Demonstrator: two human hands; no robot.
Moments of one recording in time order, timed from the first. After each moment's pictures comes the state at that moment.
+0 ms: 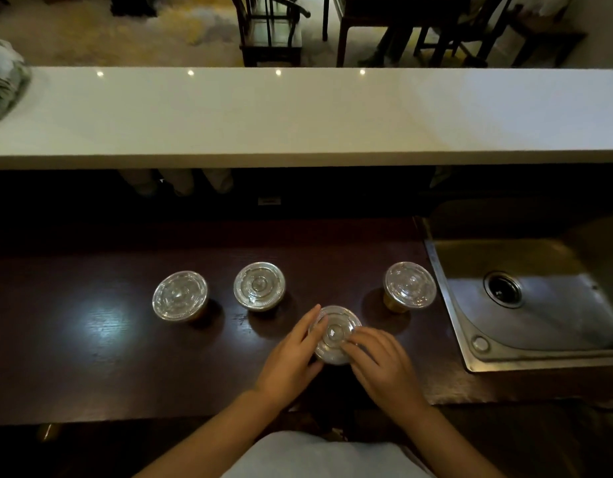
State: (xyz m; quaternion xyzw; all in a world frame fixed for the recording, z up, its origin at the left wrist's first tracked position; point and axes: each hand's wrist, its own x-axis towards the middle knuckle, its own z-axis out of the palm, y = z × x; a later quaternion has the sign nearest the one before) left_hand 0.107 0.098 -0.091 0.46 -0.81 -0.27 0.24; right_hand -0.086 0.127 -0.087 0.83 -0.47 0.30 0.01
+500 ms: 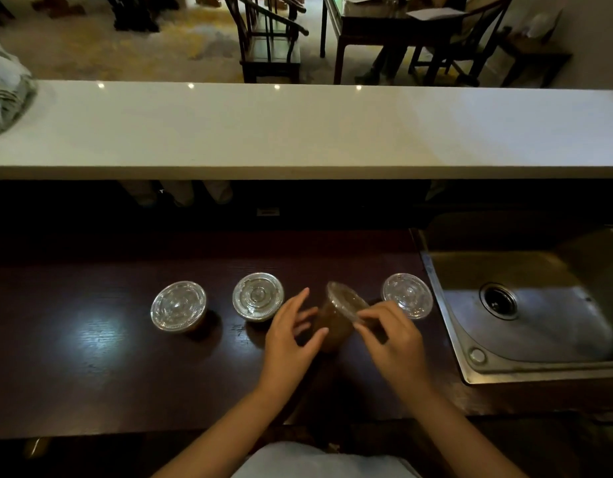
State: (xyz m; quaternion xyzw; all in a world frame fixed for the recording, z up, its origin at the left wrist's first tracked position) left_hand 0.092 0.081 -0.049 0.51 -0.59 -0.41 0.48; right_hand -0.081 0.091 -0.029 0.70 -0.56 0.43 -0.11
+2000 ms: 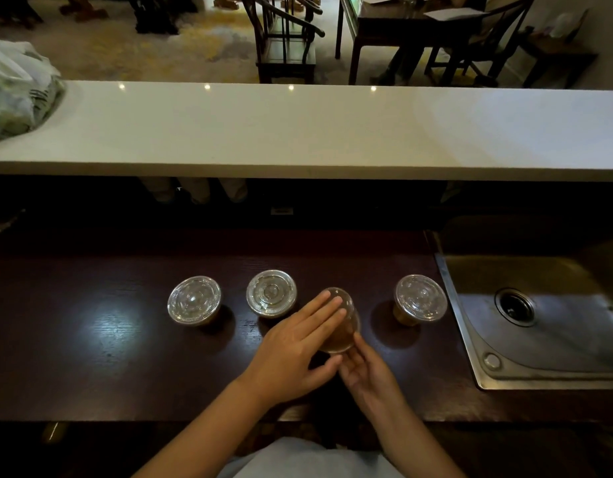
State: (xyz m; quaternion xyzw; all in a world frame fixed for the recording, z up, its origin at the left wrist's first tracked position) left_hand 0.123 0.088 -0.013 0.36 -0.88 -0.13 0.29; right_hand -0.025 0.104 -0.056 -0.10 -0.42 0.56 -0.71
